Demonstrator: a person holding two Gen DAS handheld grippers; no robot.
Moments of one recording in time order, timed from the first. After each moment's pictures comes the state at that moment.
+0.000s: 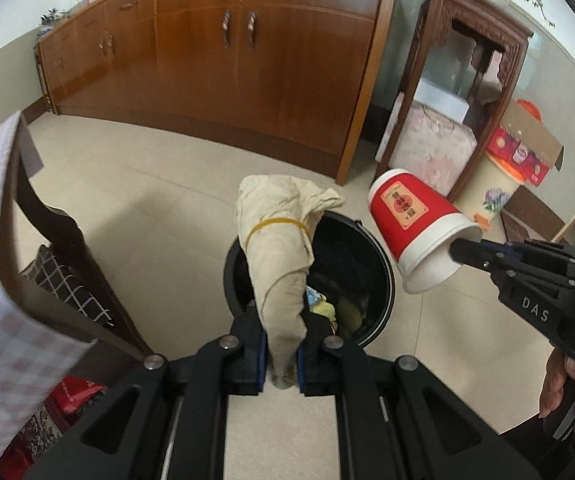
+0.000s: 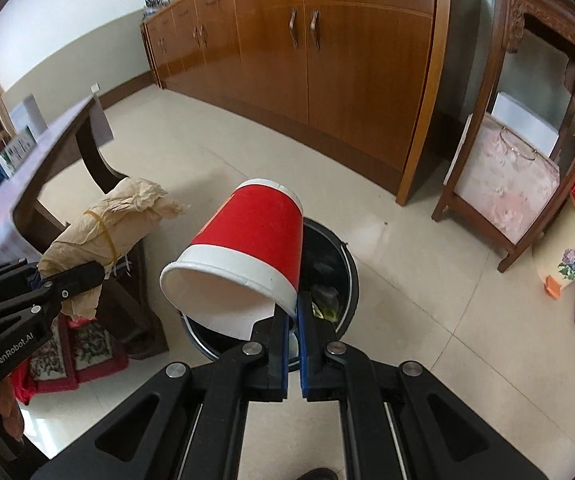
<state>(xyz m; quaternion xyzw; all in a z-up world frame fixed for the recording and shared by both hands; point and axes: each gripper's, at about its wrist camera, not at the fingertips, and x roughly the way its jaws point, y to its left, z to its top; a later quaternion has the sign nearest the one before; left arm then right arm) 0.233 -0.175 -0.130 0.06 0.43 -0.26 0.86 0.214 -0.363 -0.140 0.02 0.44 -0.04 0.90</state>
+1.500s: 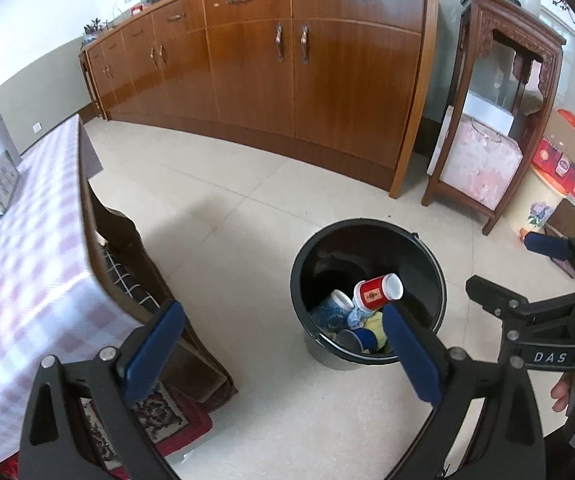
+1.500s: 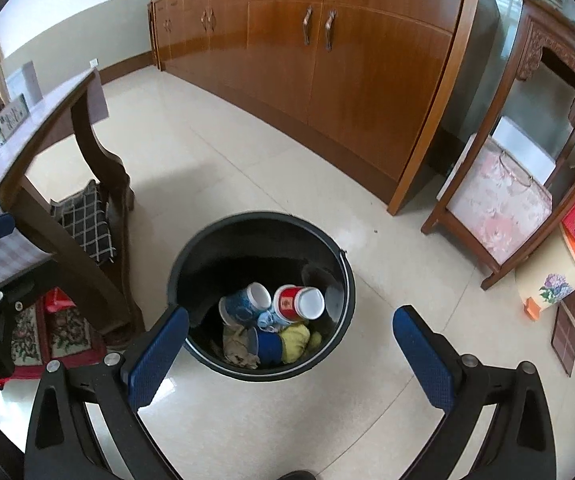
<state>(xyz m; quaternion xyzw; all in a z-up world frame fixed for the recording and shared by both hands) 0.220 -0.143 -0.102 0.07 0.40 -0.17 0.90 0.224 -0.335 -0.127 -0.04 0.44 -0.06 0.90</state>
